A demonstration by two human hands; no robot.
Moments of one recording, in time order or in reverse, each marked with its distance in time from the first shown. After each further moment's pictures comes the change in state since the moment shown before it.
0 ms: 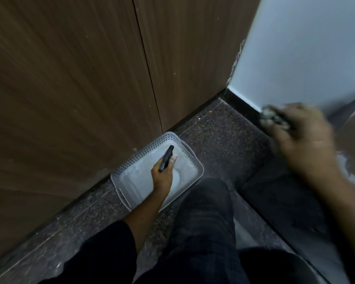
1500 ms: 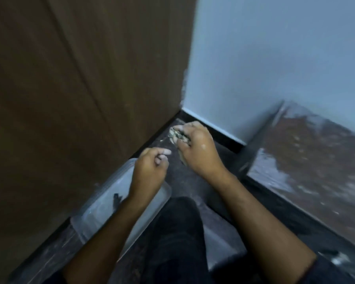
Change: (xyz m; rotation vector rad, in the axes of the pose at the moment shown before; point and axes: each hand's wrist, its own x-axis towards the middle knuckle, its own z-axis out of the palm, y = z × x) left_hand -0.036 0.147 0.060 0.519 -0.347 0.538; right_hand 0.020 -0.030 0.062 0.176 -0.168 0.171
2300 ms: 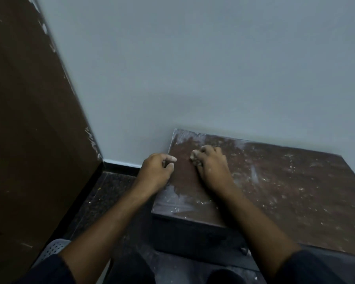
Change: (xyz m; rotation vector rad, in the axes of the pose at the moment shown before) left_hand 0.041 0.190 0.169 0.119 -0.487 0.338; right_hand -0.084 0.181 -0.192 -0.531 0.326 0.319
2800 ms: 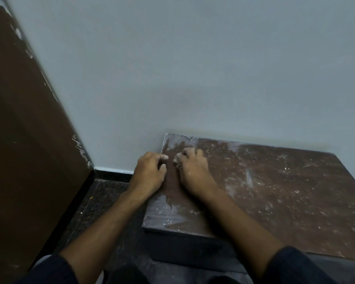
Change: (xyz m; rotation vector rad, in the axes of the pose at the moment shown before) left_hand 0.035 -0.010 0.020 0.130 0.044 0.107; right_hand 0.019 -0.020 0.018 -0.001 -0.027 -0.040
